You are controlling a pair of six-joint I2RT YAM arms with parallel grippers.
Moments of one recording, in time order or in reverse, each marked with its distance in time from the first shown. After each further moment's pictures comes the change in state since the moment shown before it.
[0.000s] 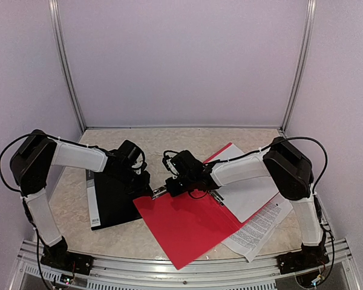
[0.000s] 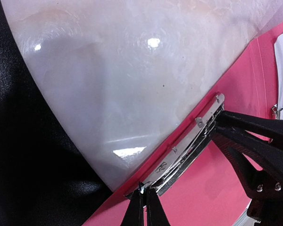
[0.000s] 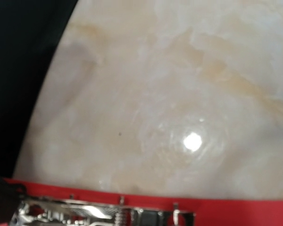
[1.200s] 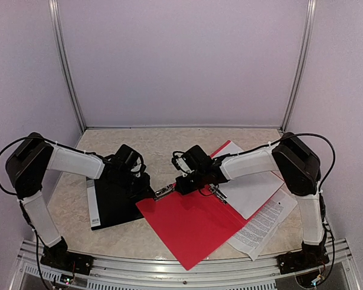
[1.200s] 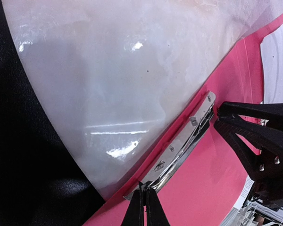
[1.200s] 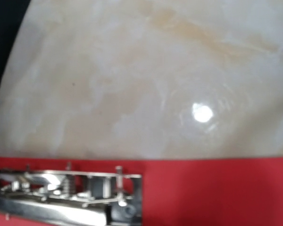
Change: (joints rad) left arm -0.020 -0.041 -0.098 0.147 0.029 -0.115; right arm -0.078 -0.069 -0.068 -0.065 -0.112 -0.007
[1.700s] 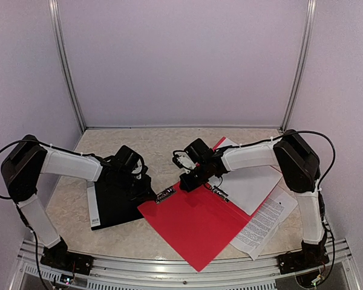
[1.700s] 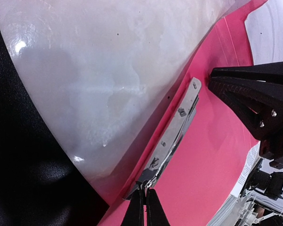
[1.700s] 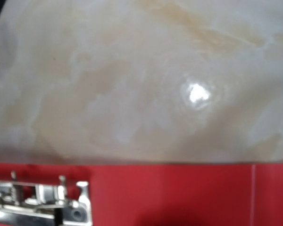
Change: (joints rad) left arm -0.045 -0.068 -0.039 -0.003 0.014 -0.027; right arm -0.060 0.014 0.079 -0.164 -0.090 -0.147
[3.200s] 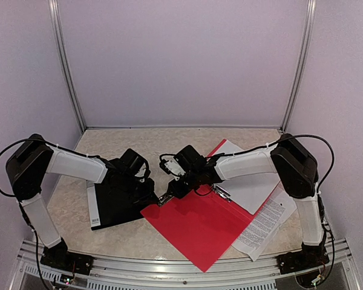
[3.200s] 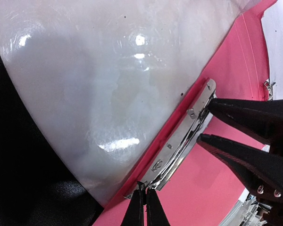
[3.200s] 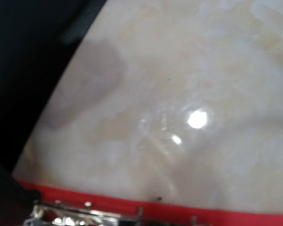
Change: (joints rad) left arm -0.035 0.047 0.016 -0.004 -0.041 -0.026; right arm 0.107 0.001 0.000 0.087 0.029 -0.060
